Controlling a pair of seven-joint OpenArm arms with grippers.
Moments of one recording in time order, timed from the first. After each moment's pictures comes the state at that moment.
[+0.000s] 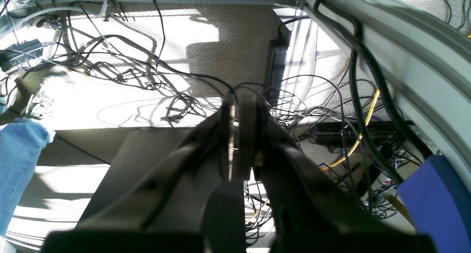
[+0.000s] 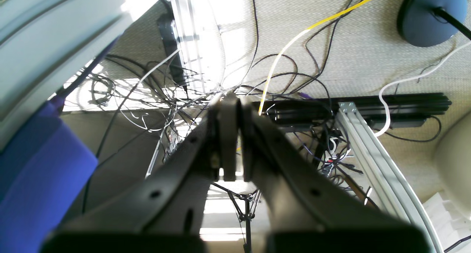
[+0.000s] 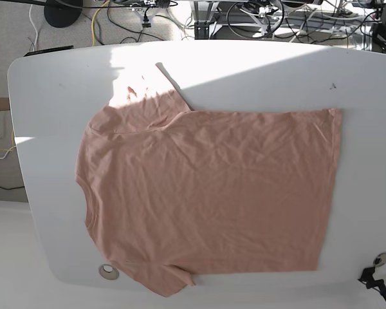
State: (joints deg) left arm 0.1 -2.3 -0.7 1.1 -0.9 -1.9 0.0; right arm -1.2 0.1 -0.2 -1.4 2.0 1.1 -1.8
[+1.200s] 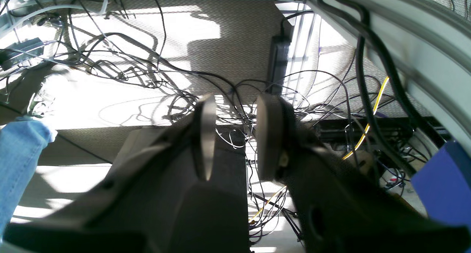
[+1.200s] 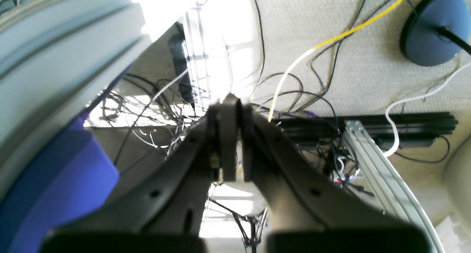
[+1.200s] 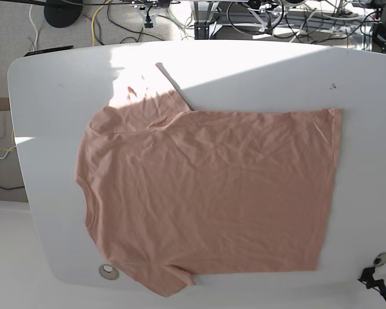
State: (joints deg) left arm 1.7 -2.5 -0.1 1.8 -0.9 -1.7 -1.1; right arm -3.0 -0.6 0.2 0.6 2.0 1.9 3.0
